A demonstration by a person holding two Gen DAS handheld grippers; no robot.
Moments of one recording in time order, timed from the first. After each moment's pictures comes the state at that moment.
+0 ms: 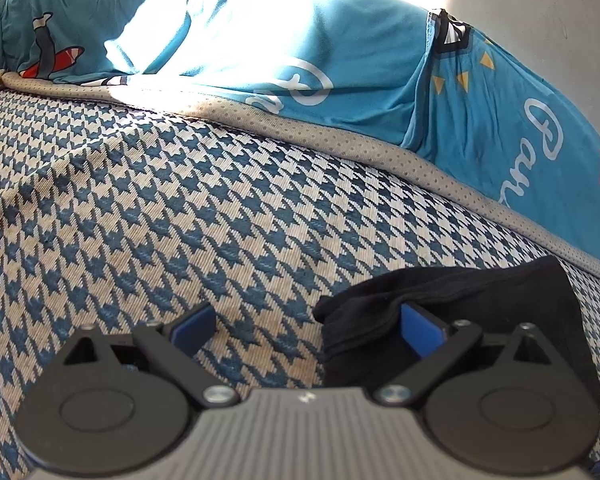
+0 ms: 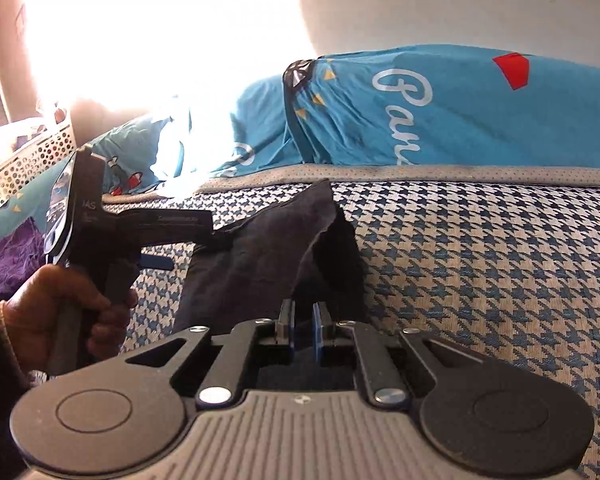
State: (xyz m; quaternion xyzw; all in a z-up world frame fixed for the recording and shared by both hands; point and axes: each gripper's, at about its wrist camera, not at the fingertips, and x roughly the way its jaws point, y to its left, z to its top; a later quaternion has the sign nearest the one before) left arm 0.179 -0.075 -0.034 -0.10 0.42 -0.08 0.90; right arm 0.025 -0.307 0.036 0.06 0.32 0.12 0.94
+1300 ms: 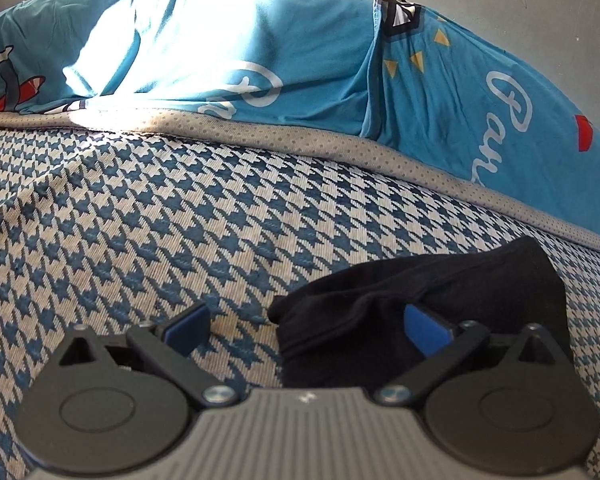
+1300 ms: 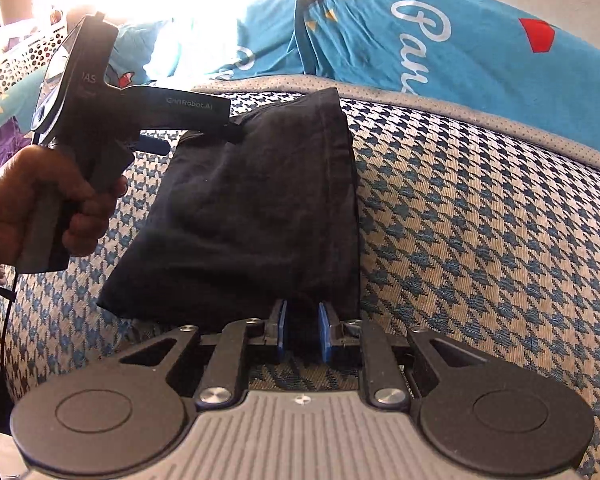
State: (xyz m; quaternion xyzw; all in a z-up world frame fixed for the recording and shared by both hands) left arm 0.185 -0.100 -0.033 -0.07 0.41 -0.11 0.90; right arm 0.020 -0.301 0.013 -0.02 0.41 0.11 0.90
